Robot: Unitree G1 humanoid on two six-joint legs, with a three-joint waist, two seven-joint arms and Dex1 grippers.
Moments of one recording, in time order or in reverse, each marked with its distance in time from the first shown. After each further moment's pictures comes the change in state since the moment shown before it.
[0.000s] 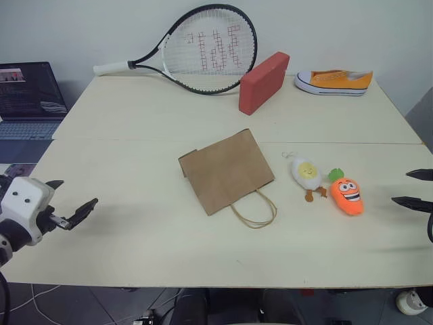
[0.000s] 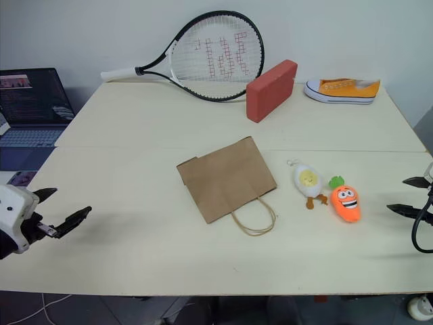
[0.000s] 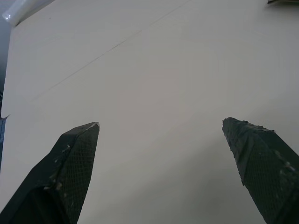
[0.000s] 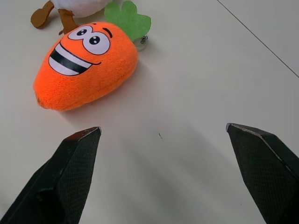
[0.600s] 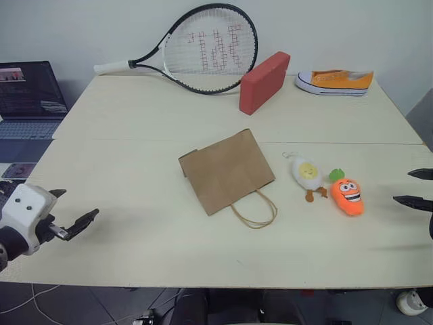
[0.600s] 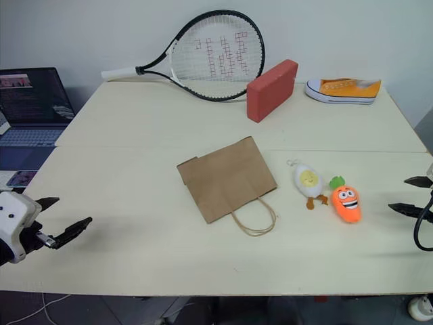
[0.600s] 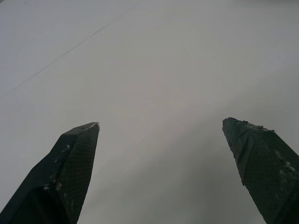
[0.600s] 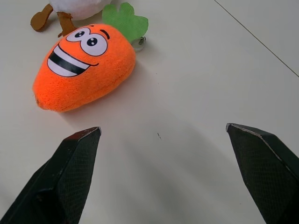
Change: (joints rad) left arm 0.076 0.056 0.010 -0.083 -0.037 0.084 -0.007; right arm -0.013 -0.001 0.001 0.032 -0.001 -0.006 0.026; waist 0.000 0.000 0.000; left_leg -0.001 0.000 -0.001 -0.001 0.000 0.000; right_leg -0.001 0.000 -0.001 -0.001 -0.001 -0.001
